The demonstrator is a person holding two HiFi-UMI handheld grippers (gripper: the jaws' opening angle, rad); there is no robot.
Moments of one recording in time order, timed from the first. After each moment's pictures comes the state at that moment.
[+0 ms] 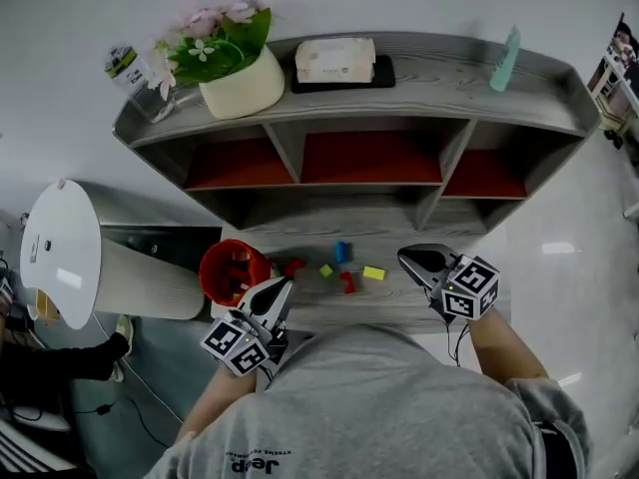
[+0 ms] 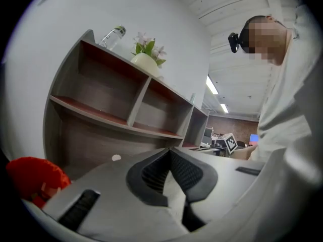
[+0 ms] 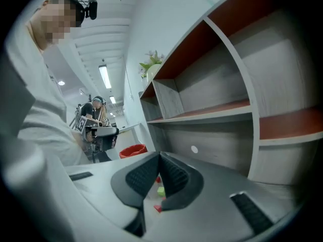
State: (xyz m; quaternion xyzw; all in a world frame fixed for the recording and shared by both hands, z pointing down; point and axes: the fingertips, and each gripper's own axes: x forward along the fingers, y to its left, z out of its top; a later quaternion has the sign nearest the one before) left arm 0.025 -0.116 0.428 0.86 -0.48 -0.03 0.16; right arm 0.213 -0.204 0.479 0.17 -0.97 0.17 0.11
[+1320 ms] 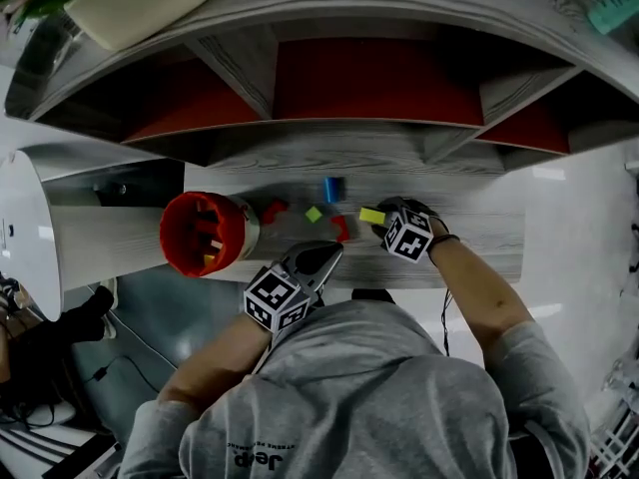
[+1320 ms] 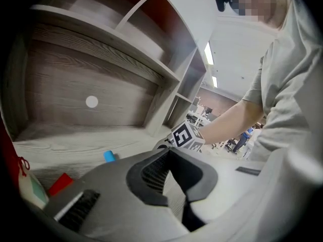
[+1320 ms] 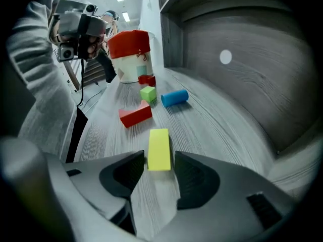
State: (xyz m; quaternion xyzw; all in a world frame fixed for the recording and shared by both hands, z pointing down) left arm 0.110 -0.140 0.613 0.89 -0.35 0.13 0.27; right arm 0.166 -0.197 0.788 0.03 -0.86 0.04 0.51
